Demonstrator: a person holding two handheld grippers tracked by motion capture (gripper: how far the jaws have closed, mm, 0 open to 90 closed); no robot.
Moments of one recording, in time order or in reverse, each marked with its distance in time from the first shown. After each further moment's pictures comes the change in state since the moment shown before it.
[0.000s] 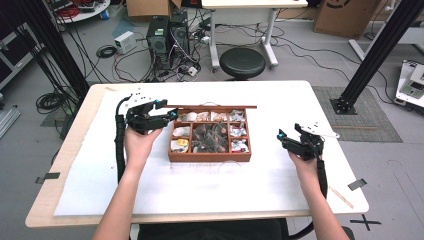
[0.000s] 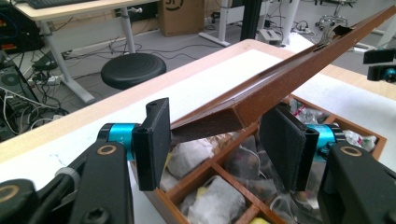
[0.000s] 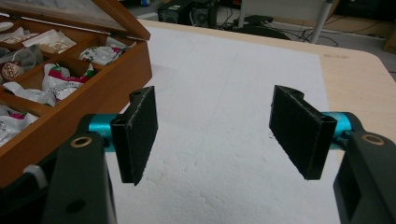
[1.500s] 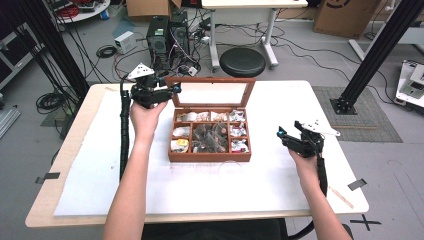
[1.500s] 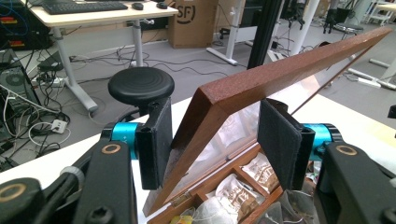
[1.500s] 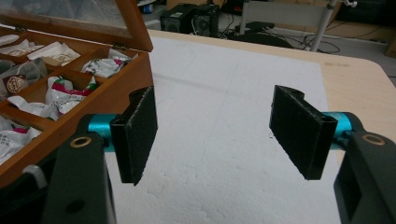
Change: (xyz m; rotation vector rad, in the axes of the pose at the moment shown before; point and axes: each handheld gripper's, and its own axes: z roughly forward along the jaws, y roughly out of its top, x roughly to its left) left arm 0.032 0.041 0.034 -0.033 0.020 -0.098; right arm -0.001 0.006 0.002 -0.025 0.010 0.003
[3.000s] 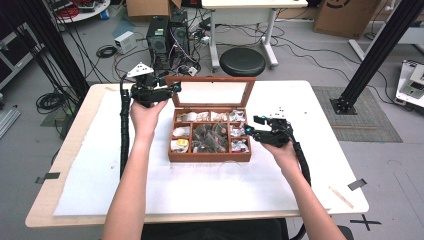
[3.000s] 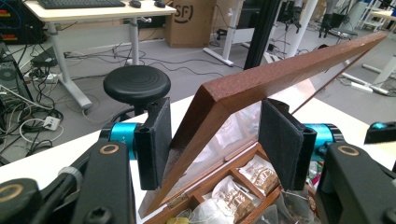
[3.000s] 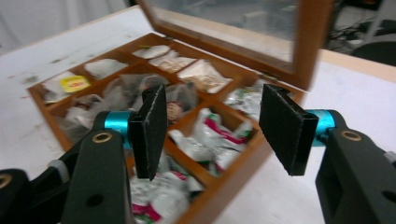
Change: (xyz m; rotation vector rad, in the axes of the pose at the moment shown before) left arm 0.004 0.001 0.002 0.001 -0.016 -0.028; right arm 0.063 0.044 0.040 0.063 0.440 -0.089
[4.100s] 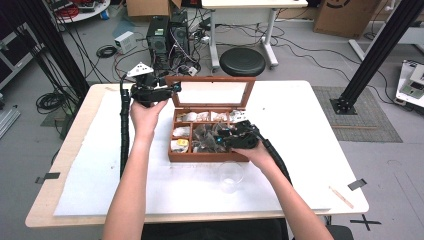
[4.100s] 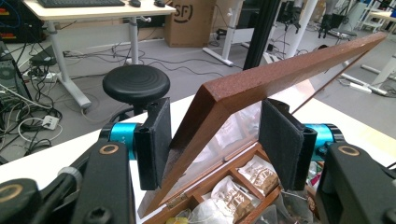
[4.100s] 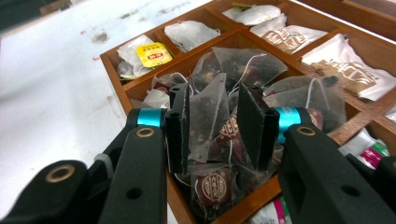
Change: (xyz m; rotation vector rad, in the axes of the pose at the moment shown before) left arm 0.000 0.000 0.000 0.004 -0.001 -0.004; right arm 0.050 0.013 0.063 0.200 0.235 -0.055
